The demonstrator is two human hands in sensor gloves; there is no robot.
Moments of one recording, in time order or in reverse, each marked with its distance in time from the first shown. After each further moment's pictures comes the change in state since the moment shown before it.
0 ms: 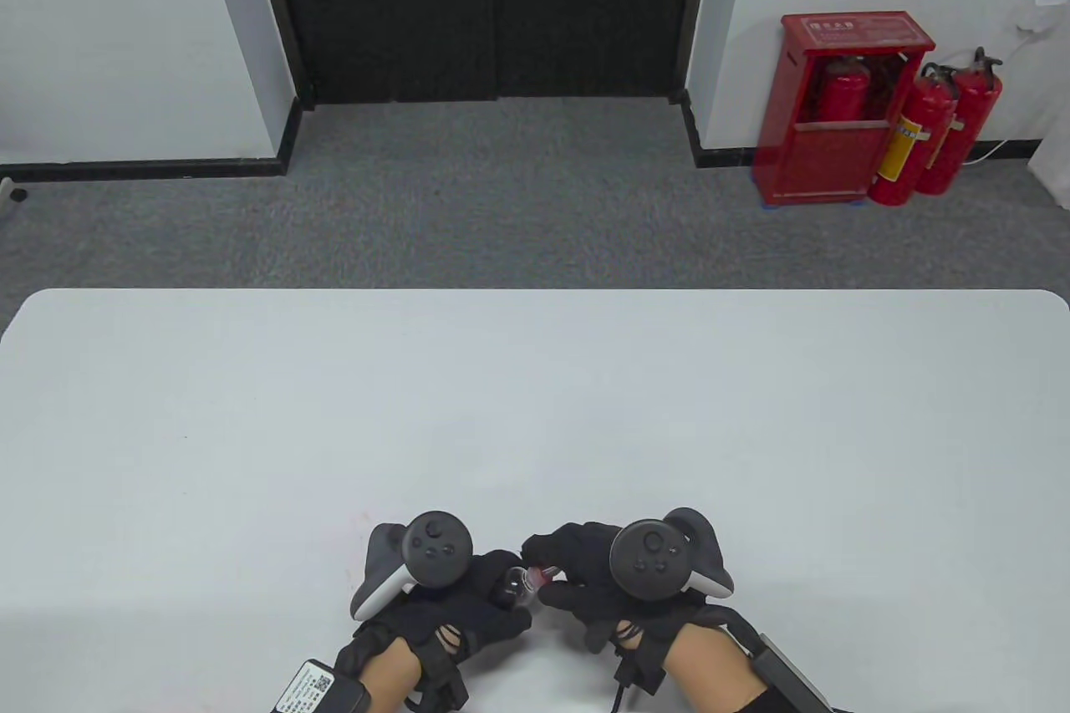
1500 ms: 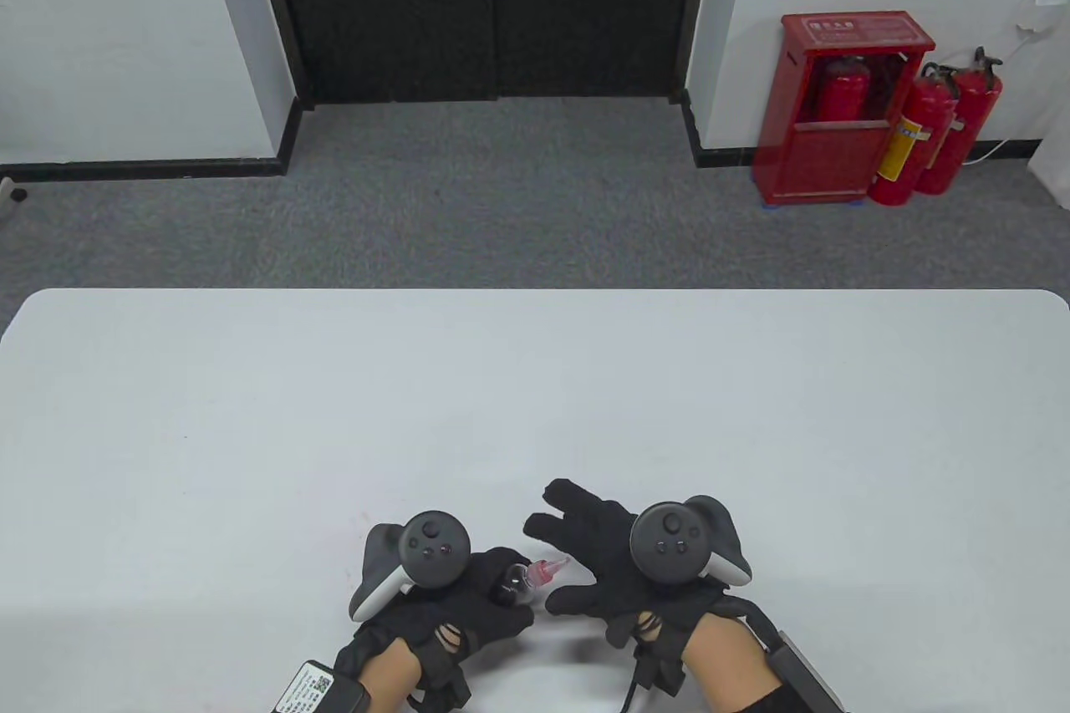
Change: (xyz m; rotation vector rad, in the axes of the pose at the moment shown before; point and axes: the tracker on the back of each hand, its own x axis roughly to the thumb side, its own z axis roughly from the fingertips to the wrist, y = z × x) left_hand 0.000 0.000 0.000 0.022 -0.019 0.022; right_hand -0.008 -0.008 0.005 0.085 -0.006 -0.021
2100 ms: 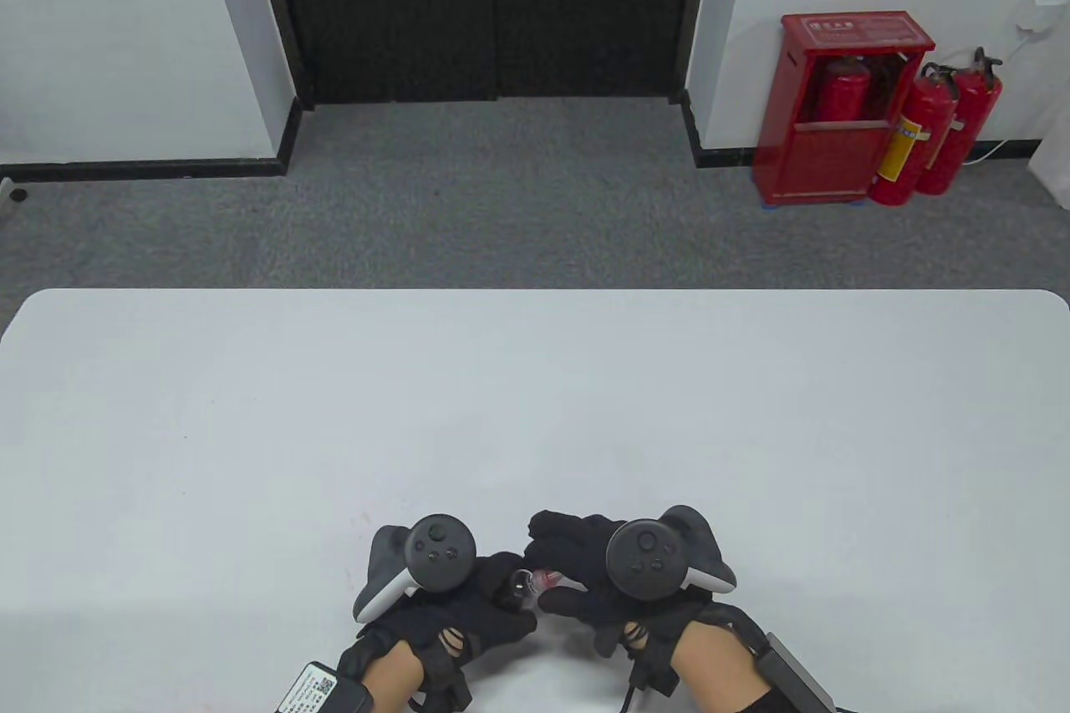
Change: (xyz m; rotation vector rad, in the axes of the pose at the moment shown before) left_hand 0.002 -0.002 -0.001 -0.014 -0.012 -0.021; right_hand 0.005 0.009 -0.004 0.010 0.016 0.064
